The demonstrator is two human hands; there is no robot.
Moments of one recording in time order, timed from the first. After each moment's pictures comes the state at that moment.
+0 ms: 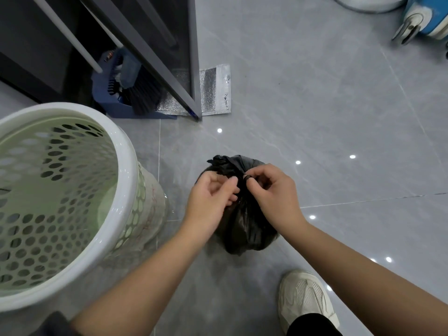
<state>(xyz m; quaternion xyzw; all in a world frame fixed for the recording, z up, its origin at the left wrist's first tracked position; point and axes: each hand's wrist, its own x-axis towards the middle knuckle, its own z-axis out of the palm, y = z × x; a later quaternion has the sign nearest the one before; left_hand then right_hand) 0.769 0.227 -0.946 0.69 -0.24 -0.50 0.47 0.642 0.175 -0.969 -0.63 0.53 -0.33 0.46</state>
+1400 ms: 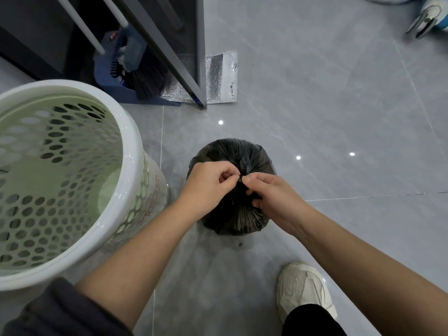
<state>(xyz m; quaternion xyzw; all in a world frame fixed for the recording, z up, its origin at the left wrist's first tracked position) 0.797 0.219 -0.956 0.71 -0.55 -0.34 0.26 0.643 0.181 -0.965 -0.41 0.50 -0.15 0.75</state>
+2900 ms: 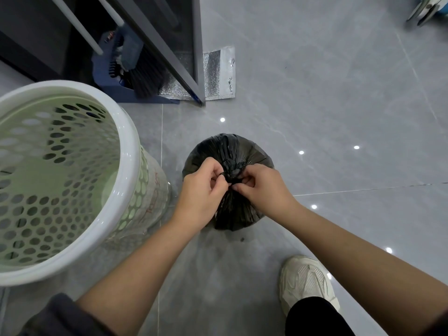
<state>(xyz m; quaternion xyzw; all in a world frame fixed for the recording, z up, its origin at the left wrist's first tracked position) 0.791 0.248 -0.963 0.74 -0.49 -0.33 0.33 0.653 0.178 -0.986 -0.76 0.48 -0.10 0.41</state>
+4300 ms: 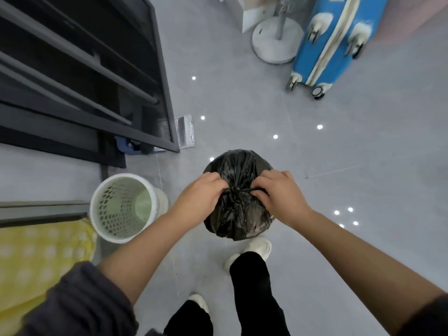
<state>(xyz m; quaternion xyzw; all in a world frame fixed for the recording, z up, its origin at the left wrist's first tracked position) 0.642 0.173 -0.479 0.59 -0.75 -0.29 0.10 0.424 0.130 -0.493 -0.83 0.47 -0.04 0.29</state>
